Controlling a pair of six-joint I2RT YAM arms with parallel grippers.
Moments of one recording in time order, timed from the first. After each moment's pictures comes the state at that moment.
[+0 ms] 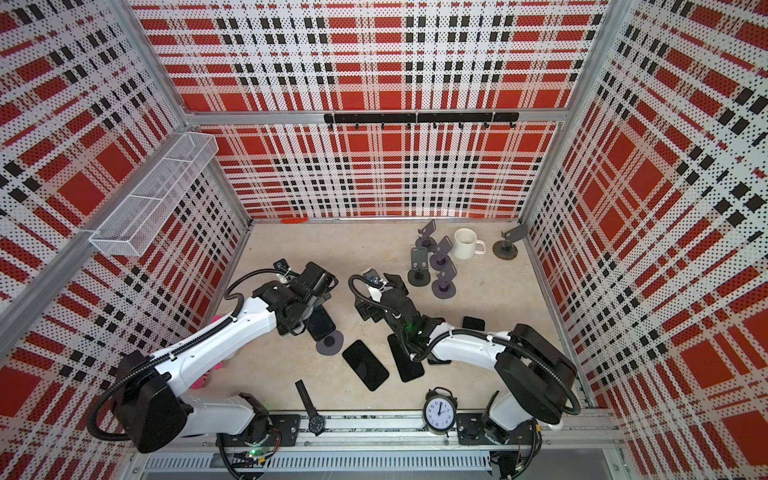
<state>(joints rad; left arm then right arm) -0.62 1.35 1.07 -0.86 -0.63 -1.11 0.92 1.51 0.78 0.47 0.36 -0.06</state>
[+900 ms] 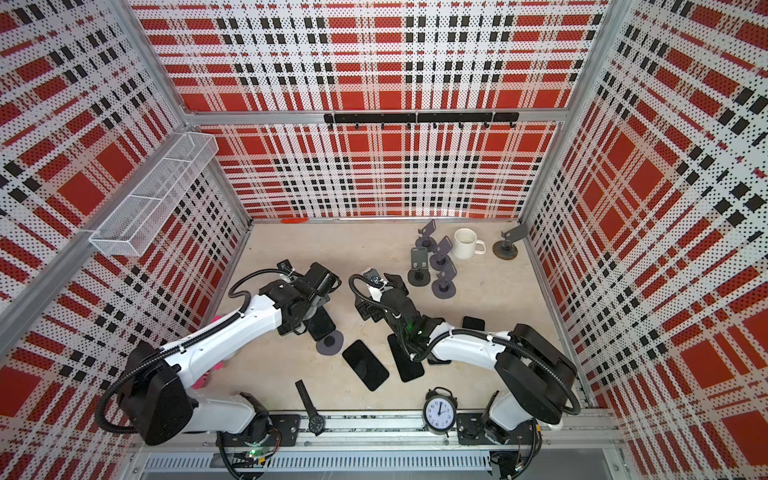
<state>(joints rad) -0.62 1.39 1.07 -0.86 -0.65 -1.11 0.92 1.51 0.78 0.47 0.36 -0.05</state>
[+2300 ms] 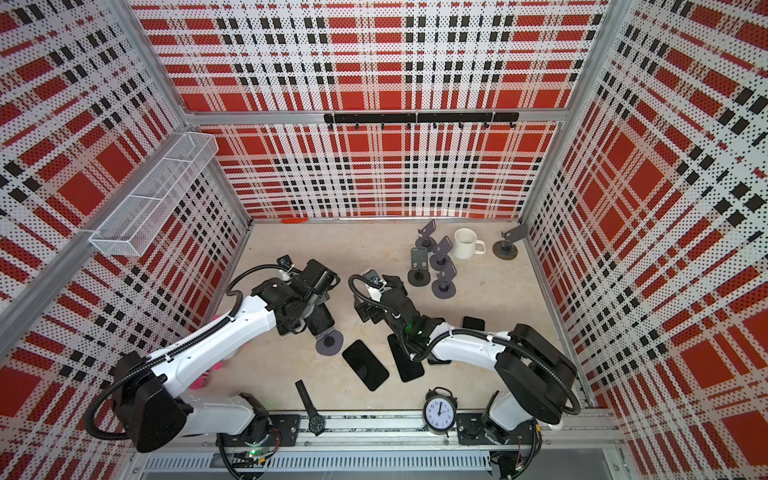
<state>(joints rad) -0.65 1.35 1.13 -0.91 -0.62 -1.07 0.92 1.51 0.78 0.45 0.33 -0.03</state>
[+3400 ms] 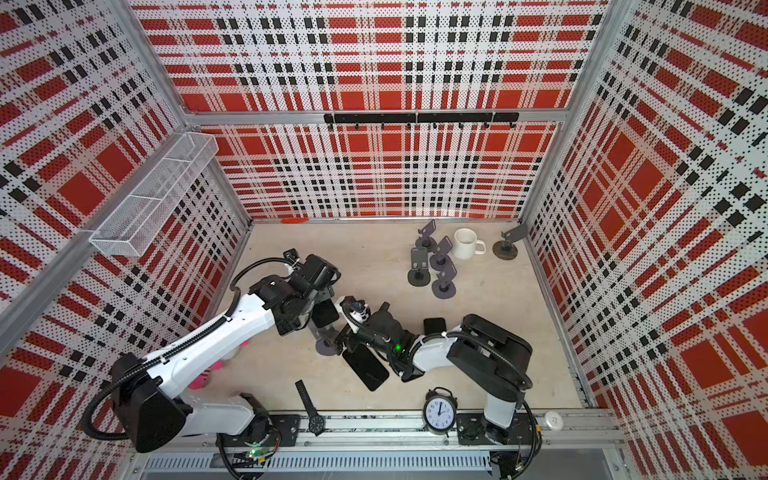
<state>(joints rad) -0.66 1.35 1.16 -0.87 -0.58 -1.00 1.08 1.80 0.73 0.95 -0.04 0.12</state>
